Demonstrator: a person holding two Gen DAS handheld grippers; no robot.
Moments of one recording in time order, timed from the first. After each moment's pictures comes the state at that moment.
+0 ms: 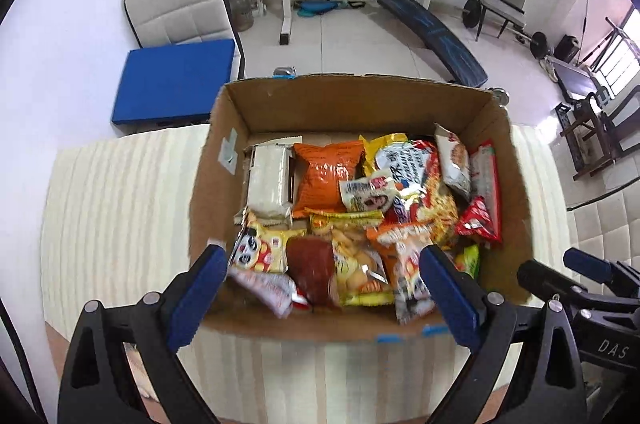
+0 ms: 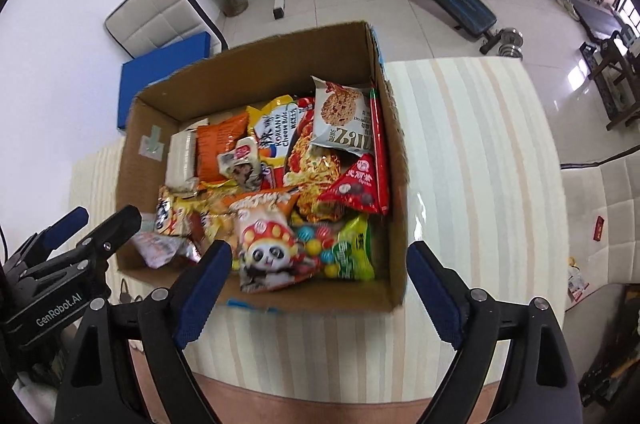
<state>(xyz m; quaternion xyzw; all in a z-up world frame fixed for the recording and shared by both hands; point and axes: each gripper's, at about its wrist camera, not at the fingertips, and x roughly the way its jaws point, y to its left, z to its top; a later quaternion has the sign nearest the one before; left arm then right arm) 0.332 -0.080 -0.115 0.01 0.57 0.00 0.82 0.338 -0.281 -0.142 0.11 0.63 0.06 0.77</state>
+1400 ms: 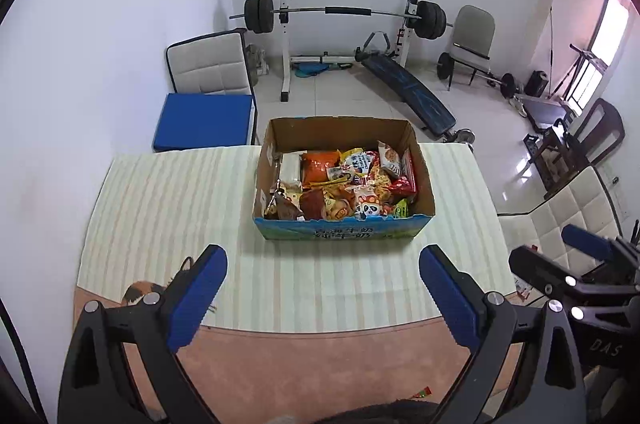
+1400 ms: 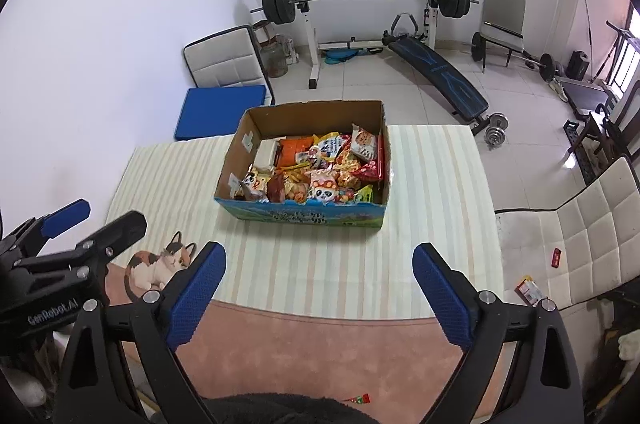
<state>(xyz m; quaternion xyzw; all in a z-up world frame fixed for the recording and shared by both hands) 0.122 -0.077 0.055 0.00 0.48 -0.01 0.88 0.111 -0.269 0.065 0.05 0.50 0.09 0.86</state>
